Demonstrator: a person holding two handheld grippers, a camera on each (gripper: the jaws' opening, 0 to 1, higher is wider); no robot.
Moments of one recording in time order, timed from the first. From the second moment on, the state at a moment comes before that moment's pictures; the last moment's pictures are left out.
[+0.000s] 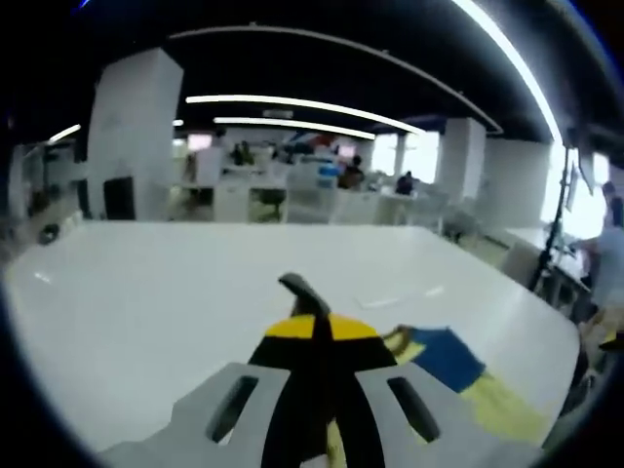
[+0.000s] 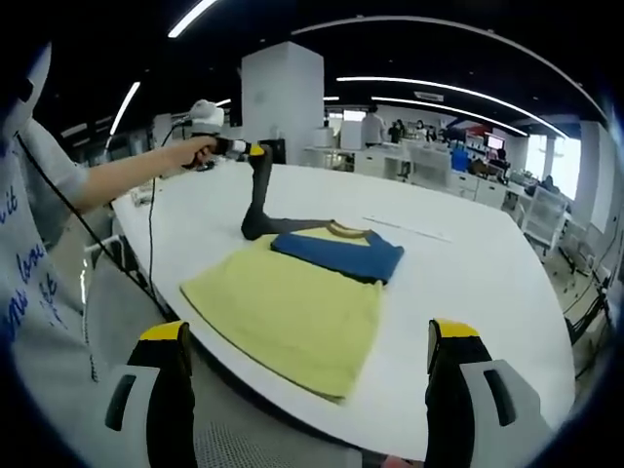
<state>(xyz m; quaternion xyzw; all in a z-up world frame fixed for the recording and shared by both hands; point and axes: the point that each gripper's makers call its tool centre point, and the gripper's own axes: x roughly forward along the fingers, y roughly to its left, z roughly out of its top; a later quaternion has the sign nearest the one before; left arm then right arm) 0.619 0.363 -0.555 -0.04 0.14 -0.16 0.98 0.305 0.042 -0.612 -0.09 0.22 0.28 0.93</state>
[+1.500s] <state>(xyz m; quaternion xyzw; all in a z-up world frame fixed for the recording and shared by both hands) 0.610 0.173 -0.583 0.00 0.18 -0.31 0.93 0.311 0.032 -0.631 -0.08 0.24 0.28 0.93</state>
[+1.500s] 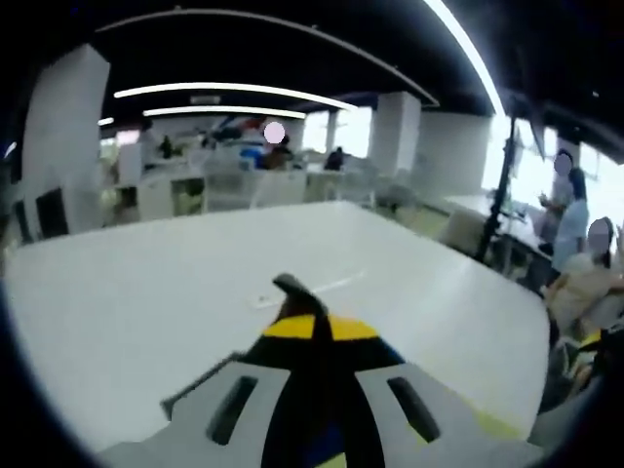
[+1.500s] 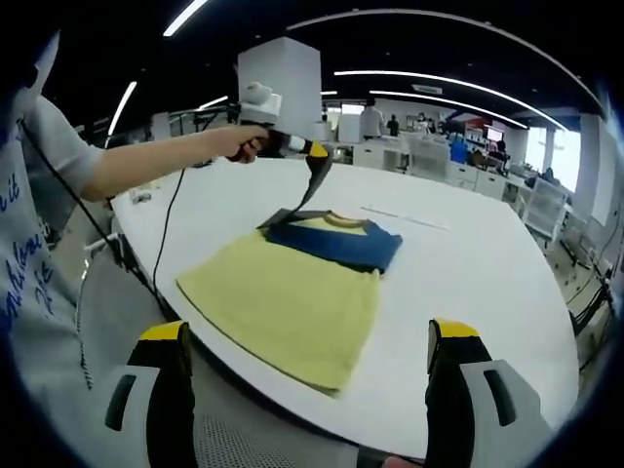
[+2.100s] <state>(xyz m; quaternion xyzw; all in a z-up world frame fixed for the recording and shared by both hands) 0.618 0.139 -0.628 0.02 0.22 -0.35 0.91 0.313 0.032 -0.637 -0.07 0.24 0.28 0.93</state>
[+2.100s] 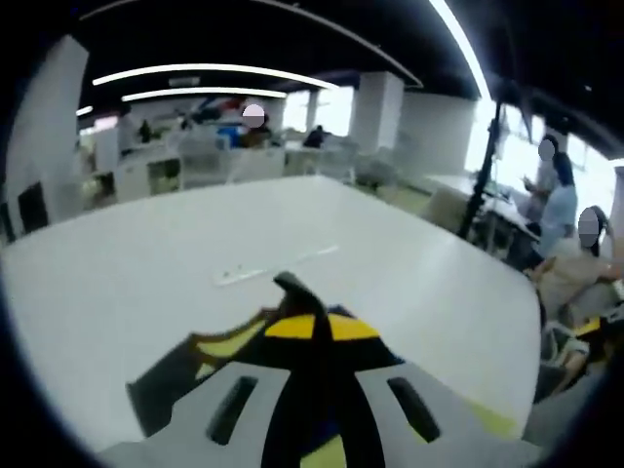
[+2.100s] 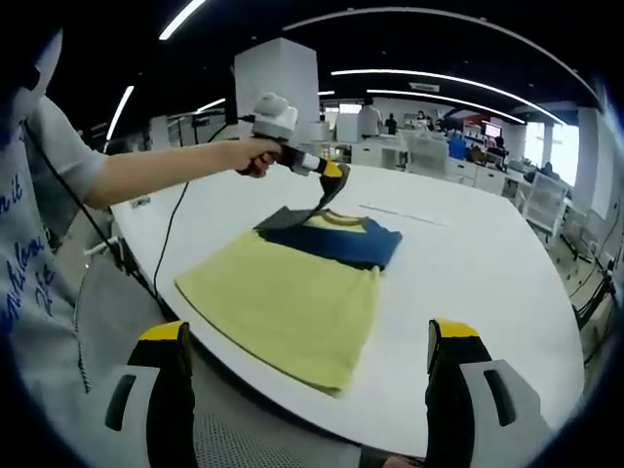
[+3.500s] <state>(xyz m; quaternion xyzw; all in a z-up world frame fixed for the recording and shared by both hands) 0.585 0.095 -0.706 0.04 0.30 -0.39 0.87 0.322 0.034 -0.647 -0.07 0.25 0.28 0.92</state>
